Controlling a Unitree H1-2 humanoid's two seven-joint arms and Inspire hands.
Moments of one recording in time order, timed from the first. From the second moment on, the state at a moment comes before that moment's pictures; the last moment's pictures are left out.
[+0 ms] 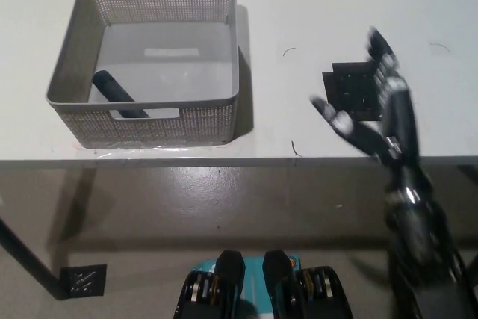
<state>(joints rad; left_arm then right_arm) 0.43 0.19 -0.03 0.31 -0.06 -0.42 -0.20 -0.34 -0.06 0.10 0.05 -0.08 -0.21 -0.19</state>
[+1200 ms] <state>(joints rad) 0.23 0.20 0.03 0.26 -0.07 -0.37 -0.20 0.11 -0.12 0.03 0.42 0.08 -0.40 0.01</state>
